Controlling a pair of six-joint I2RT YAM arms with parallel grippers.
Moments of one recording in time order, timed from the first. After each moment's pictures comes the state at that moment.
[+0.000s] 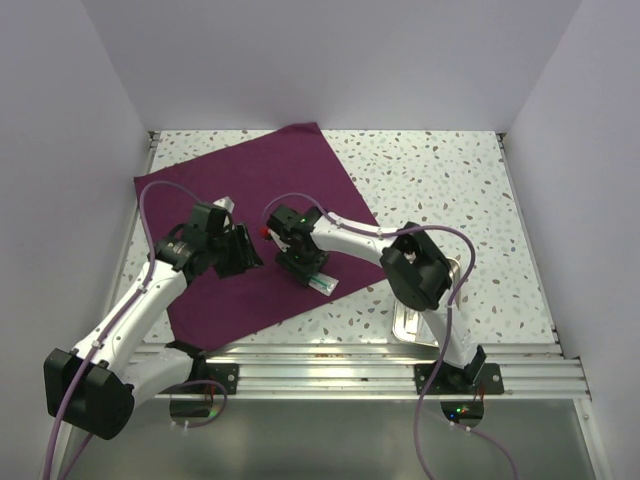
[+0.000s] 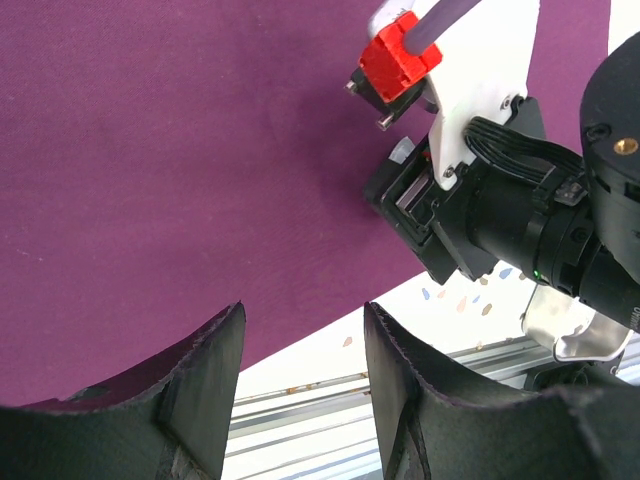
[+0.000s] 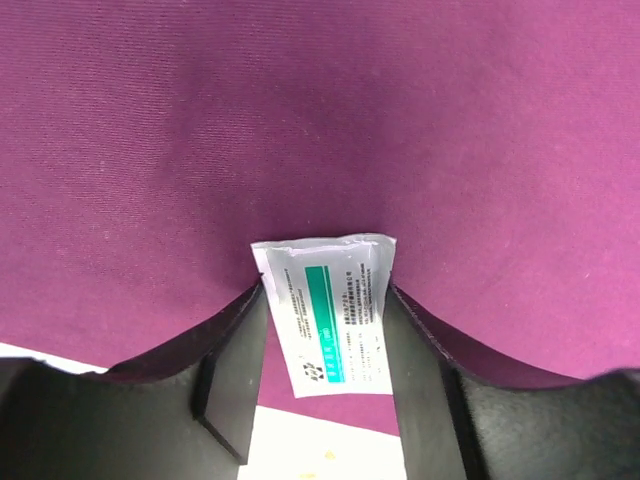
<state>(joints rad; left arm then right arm) -0.33 1.07 0.87 -0.75 0.13 -0.64 0.92 2.20 1.74 -0.90 0.04 0.03</state>
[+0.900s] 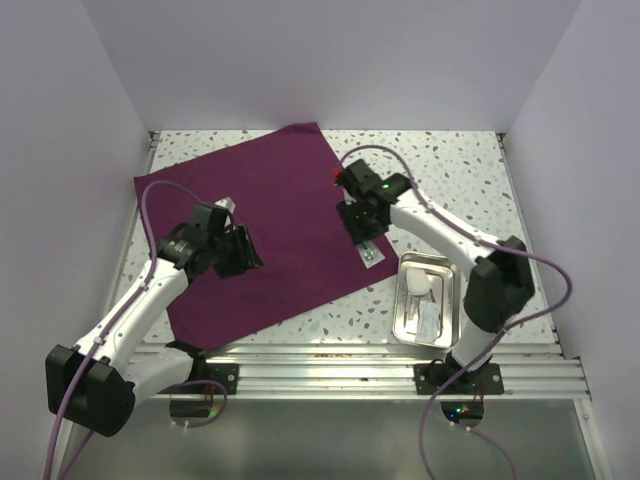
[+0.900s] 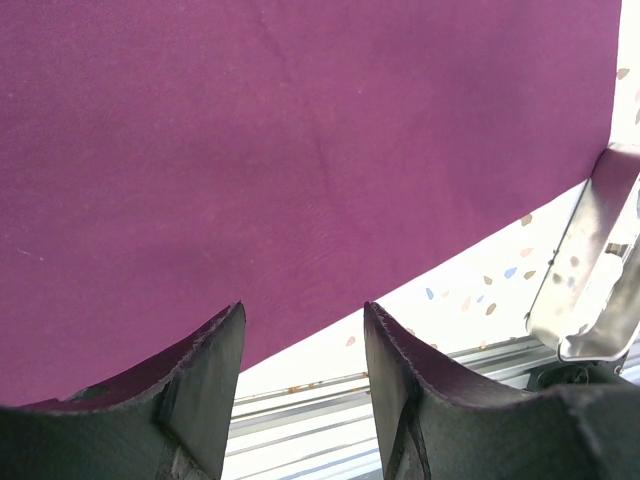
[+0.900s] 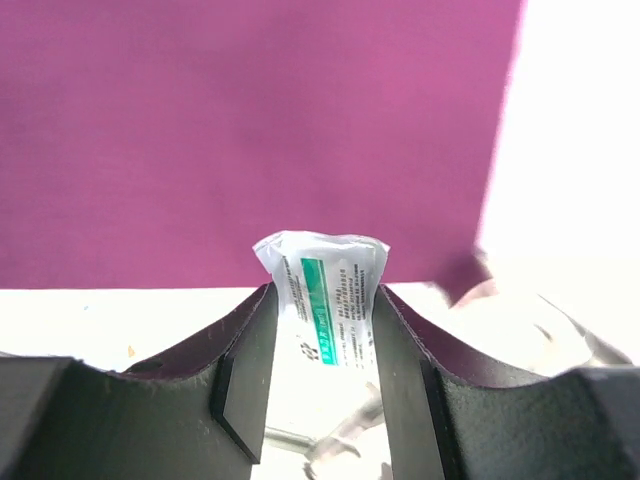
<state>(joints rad) -0.33 1.08 0.87 -0.75 0.13 -0.63 0.71 1.81 1.57 -0.94 0.14 0.20</state>
